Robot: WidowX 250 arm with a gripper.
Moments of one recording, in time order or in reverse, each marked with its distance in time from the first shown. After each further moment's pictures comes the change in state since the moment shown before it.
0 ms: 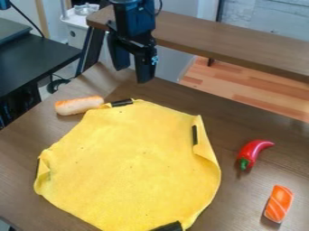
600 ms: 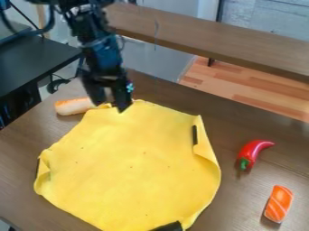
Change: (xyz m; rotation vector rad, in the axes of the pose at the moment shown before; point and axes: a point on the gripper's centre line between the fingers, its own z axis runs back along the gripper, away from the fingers) arm -0.038 0.039 -0.057 -0.129 -0.028 0.261
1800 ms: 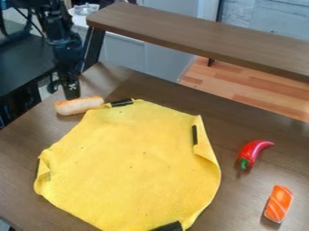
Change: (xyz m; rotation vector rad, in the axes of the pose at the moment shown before) arm 0.018 0.137 -0.018 0.212 0.078 -0.549
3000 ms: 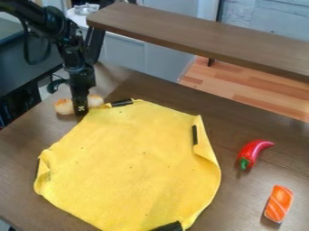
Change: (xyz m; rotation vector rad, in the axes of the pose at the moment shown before) arm 0.010 0.016 -0.060 0.080 0.054 -0.109
